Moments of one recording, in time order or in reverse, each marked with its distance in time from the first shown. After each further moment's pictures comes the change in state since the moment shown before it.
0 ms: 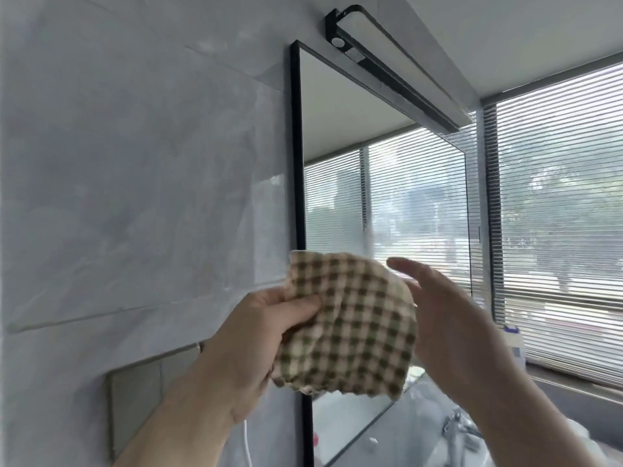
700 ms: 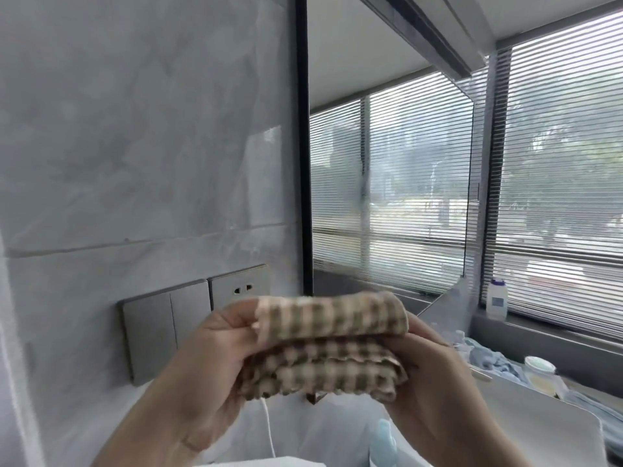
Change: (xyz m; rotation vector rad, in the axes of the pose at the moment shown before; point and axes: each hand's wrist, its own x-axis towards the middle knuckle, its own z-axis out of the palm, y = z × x) left_hand -0.053 -0.052 -0.034 -0.148 -0.023 -0.023; right_hand -0.068 0.066 0.038 0.186 0.055 0.213
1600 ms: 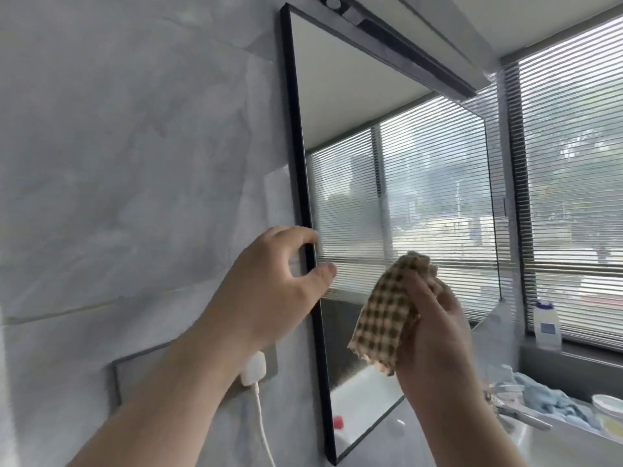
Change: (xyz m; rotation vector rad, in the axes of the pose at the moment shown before) left_hand 0.080 0.057 0.036 1.180 0.268 0.400; right_hand 0.079 -0.016 -0.022 0.220 0.372 -0.326
